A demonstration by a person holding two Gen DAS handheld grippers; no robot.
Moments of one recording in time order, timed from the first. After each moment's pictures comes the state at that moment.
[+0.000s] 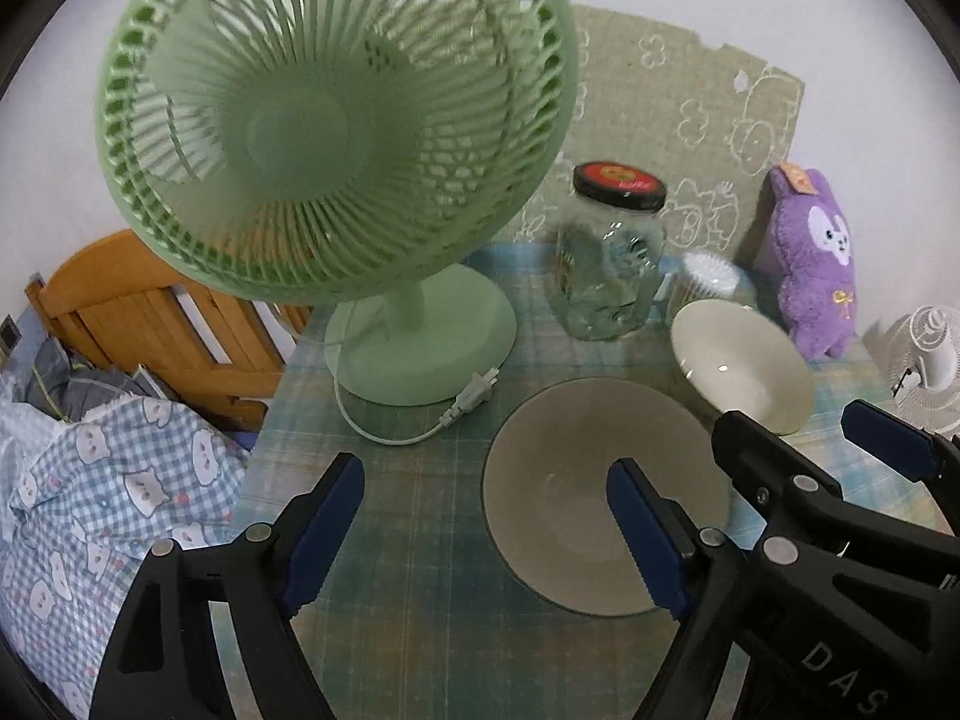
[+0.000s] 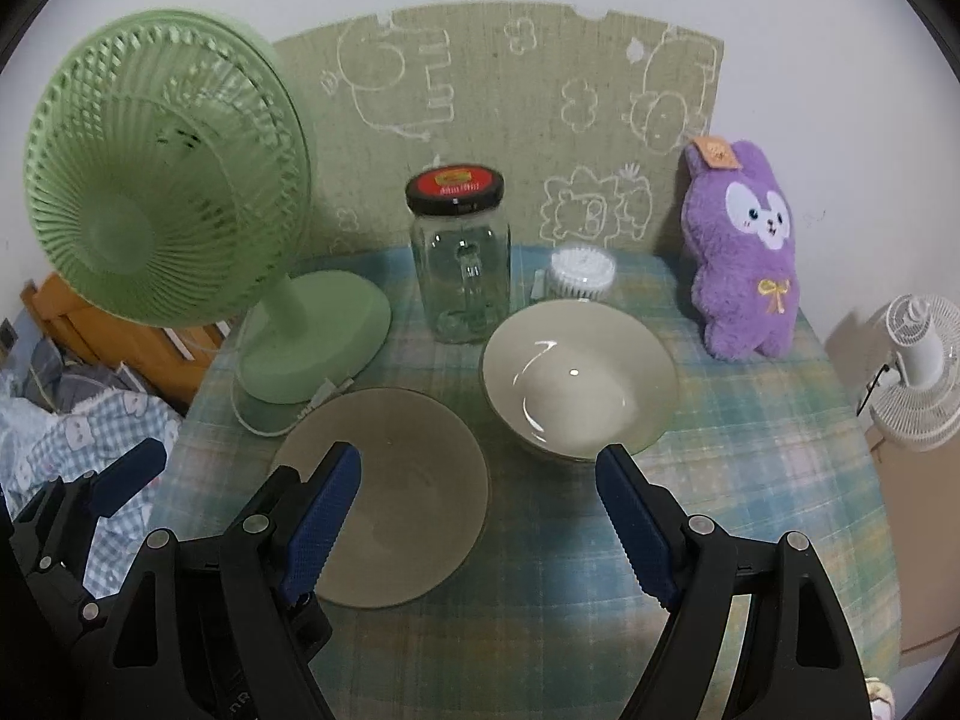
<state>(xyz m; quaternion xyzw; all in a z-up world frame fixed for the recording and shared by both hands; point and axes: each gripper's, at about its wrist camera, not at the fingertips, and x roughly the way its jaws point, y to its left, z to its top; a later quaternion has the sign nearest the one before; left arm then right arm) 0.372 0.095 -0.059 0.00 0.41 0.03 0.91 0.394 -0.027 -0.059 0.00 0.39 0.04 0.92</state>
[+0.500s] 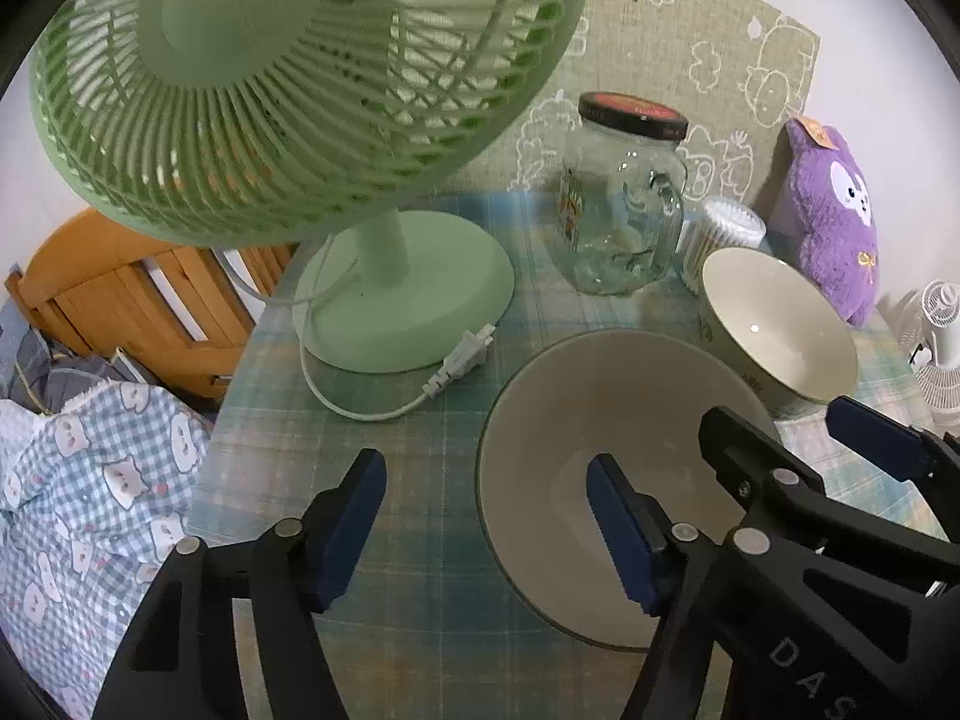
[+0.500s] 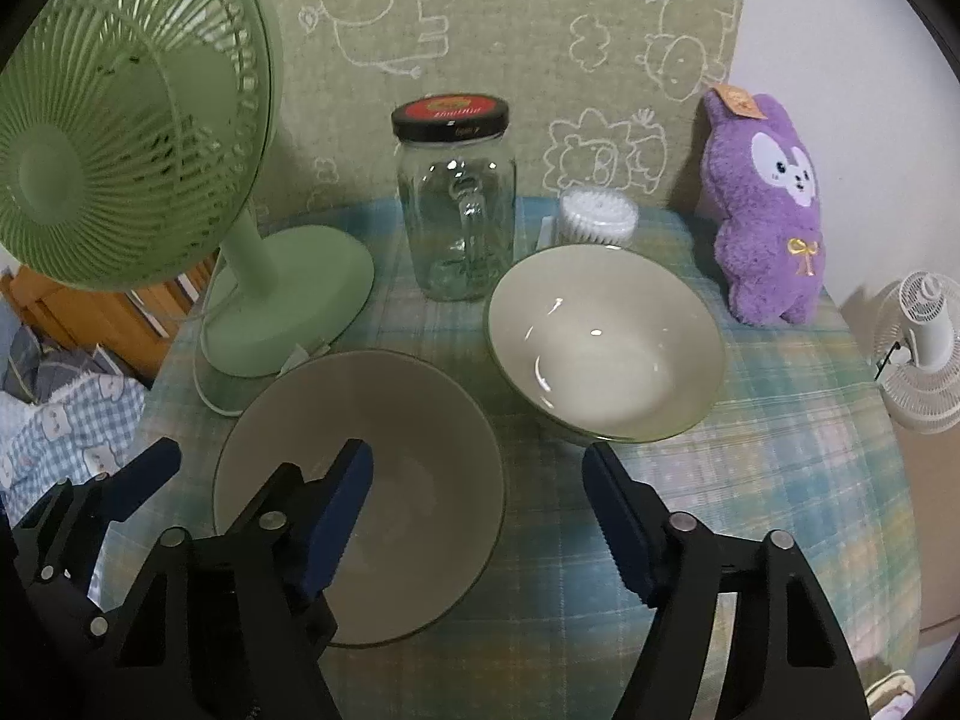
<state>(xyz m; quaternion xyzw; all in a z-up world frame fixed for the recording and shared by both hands) 0.390 0.096 -0.098 0.00 0.44 0.01 0.90 0.419 -0.017 -0.098 -0.01 0.42 0.02 0.91</state>
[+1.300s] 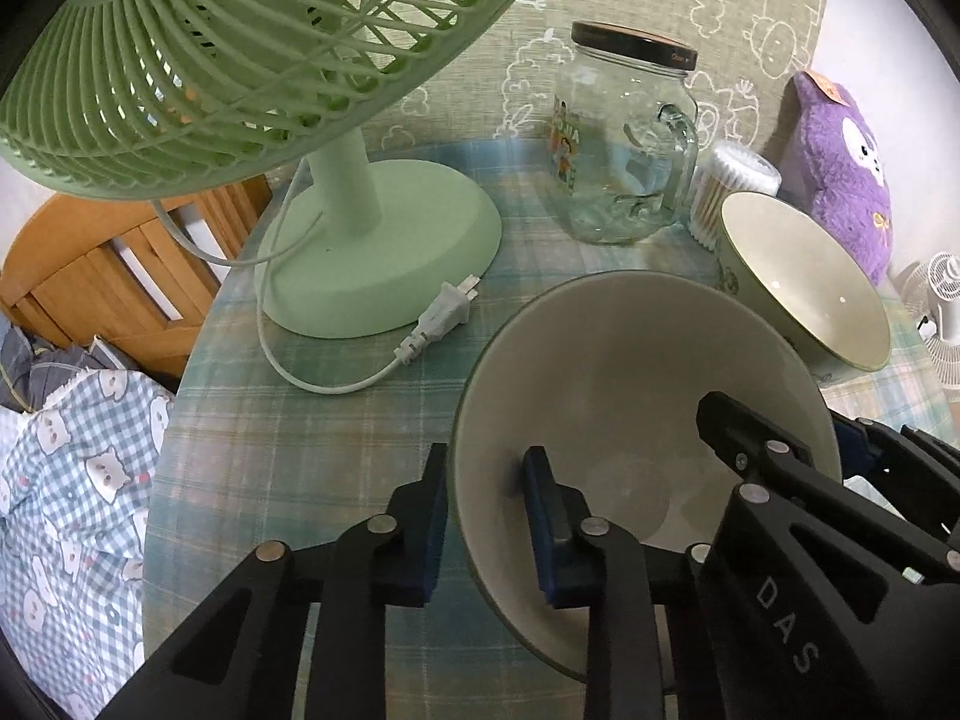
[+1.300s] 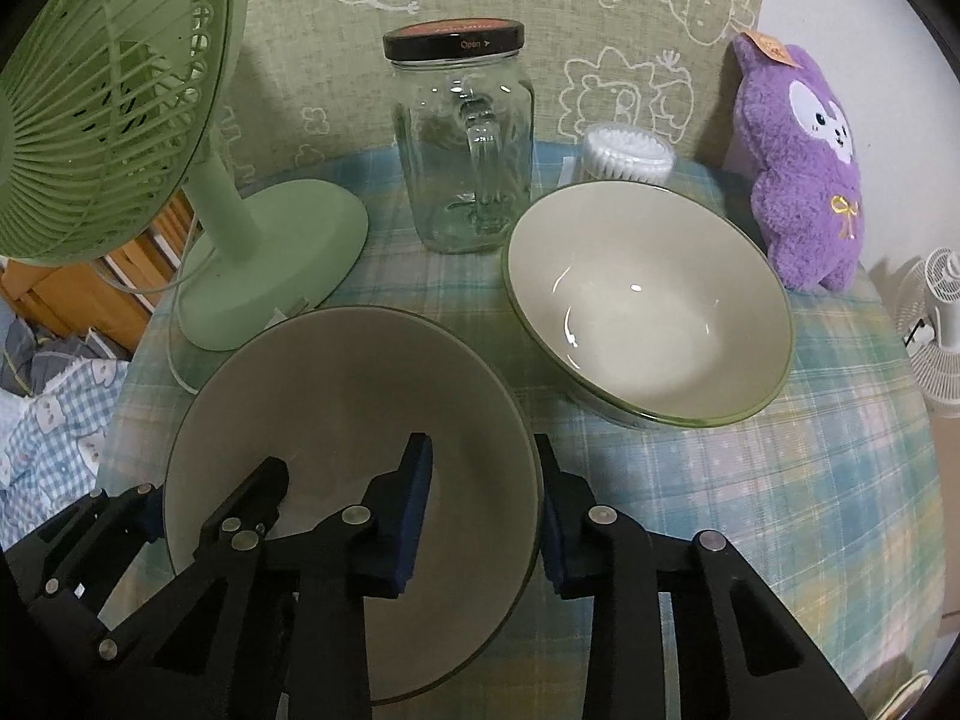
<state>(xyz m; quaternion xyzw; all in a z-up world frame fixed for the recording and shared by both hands) 0.404 0.091 -0.126 0.01 0.48 0.00 0.88 0.445 -0.011 -0.133 0.00 0.46 0.02 0.89</state>
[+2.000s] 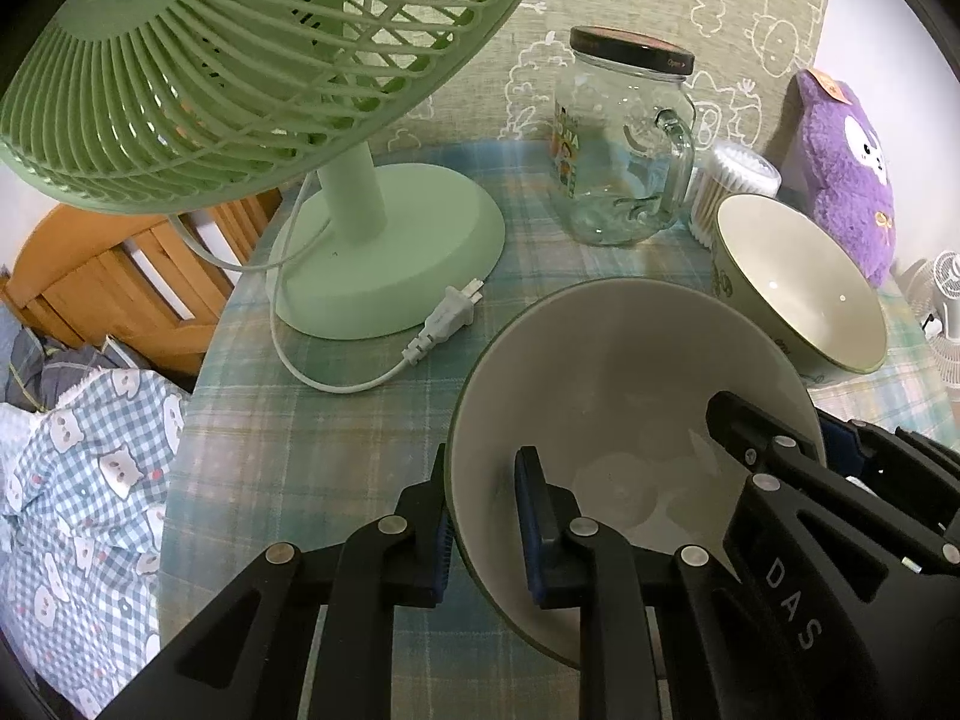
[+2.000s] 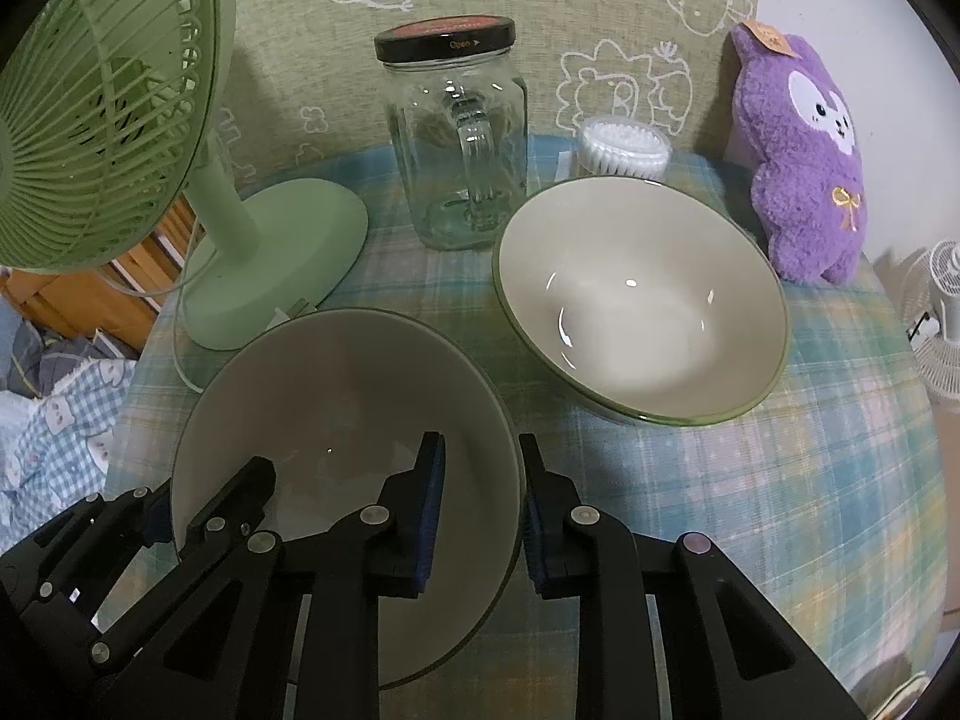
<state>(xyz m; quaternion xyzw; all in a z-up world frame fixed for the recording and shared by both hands) 0.401 0.088 -0.115 0.02 0.48 0.01 0.88 0.444 -0.016 -0.127 0.01 0.47 0.03 0.88</state>
